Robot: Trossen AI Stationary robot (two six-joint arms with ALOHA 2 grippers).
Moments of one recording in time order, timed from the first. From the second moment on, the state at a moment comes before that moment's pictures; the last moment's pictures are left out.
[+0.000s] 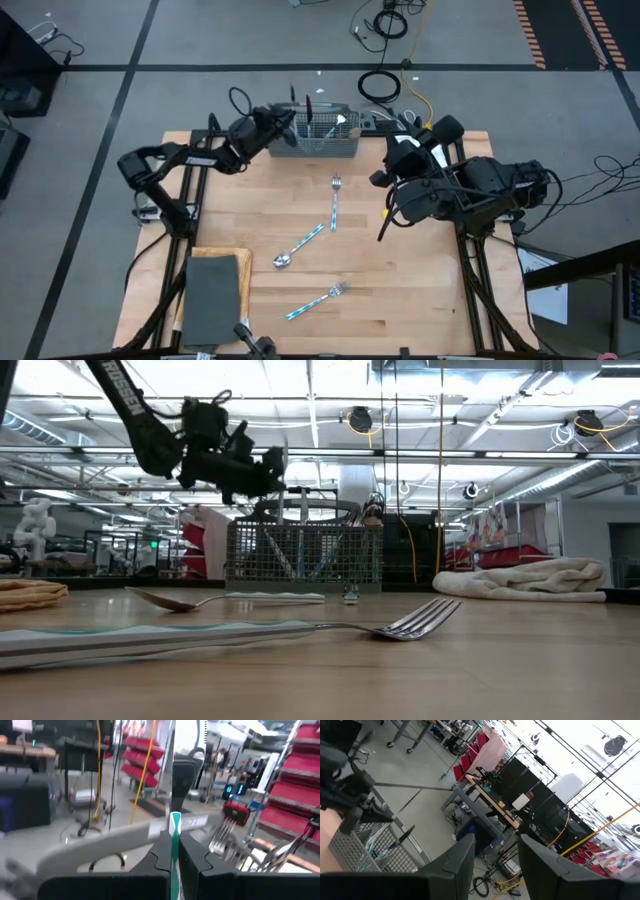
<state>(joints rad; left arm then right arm) 0.67 1.63 0.69 0.98 -0.11 -0.17 0.34 1.63 2.15 -1.22 1.49 0.04</state>
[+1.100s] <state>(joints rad) 0.66 1.33 0.75 0.59 0.30 -0.26 0.34 1.63 2.15 -1.22 1.35 0.05</state>
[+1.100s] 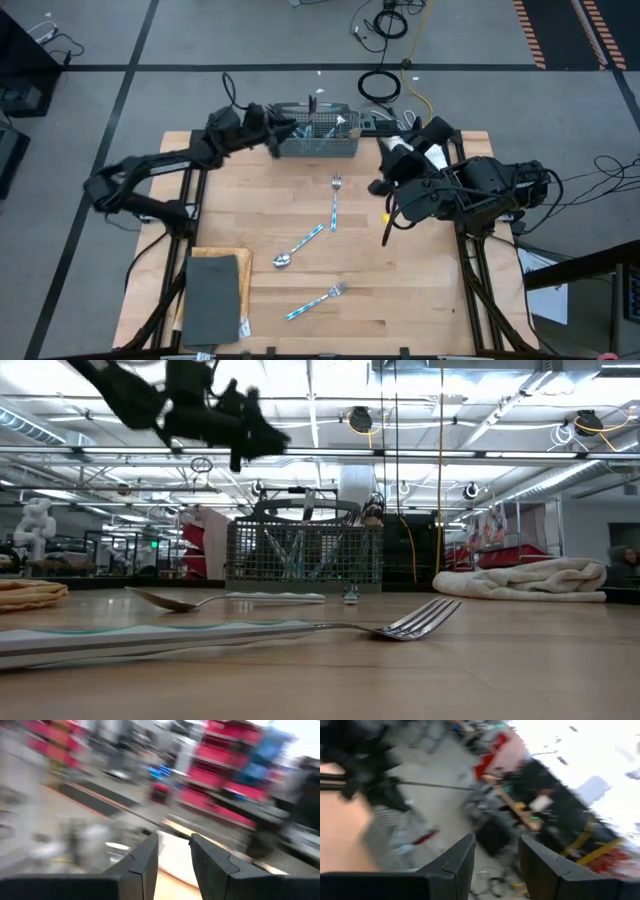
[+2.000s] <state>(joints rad) 0.00 1.18 0.77 -0.47 0.05 -0.31 0.33 1.72 2.15 -1.39 0.76 0.49</state>
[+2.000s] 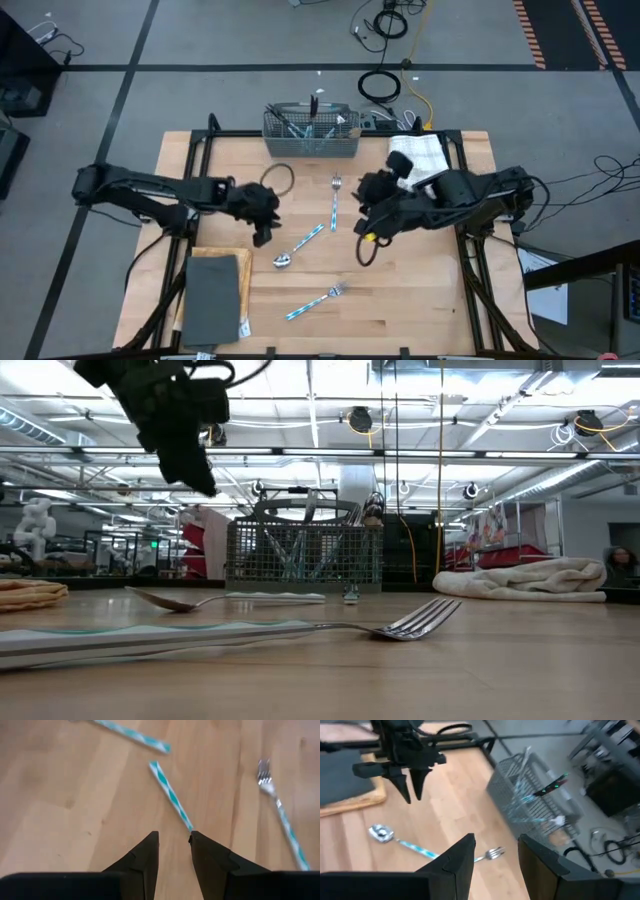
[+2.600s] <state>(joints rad) -0.14 1.45 0.77 -0.30 0.04 -0.46 0.33 1.88 2.15 -1.40 0.67 0.52</state>
